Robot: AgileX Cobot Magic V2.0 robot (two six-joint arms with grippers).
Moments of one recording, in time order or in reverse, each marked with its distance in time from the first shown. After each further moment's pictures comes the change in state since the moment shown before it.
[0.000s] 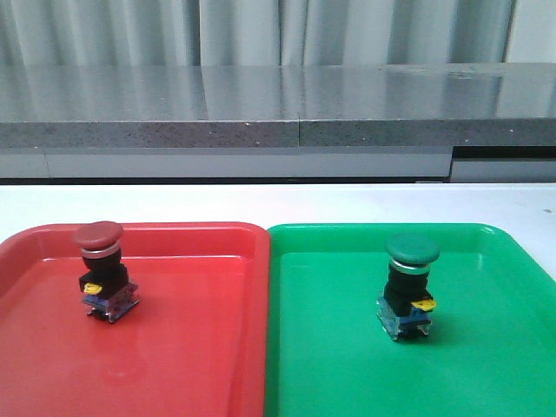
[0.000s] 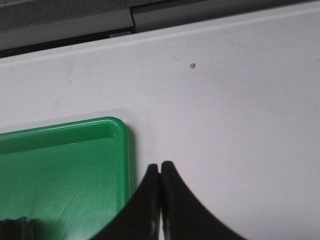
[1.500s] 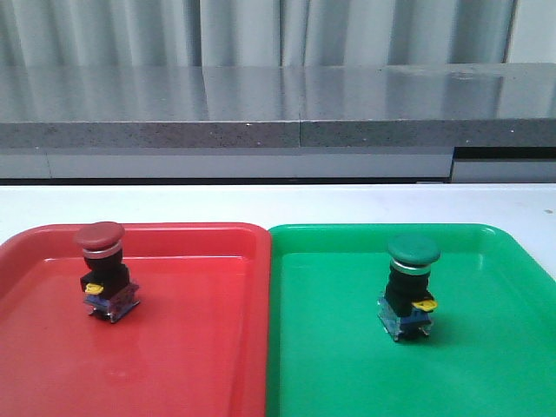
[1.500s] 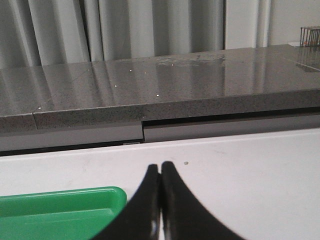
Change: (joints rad) left arm 0.000 0.000 0.000 0.000 0.000 0.000; right arm -0.001 -0.867 0.563 -0.180 -0.332 0.099
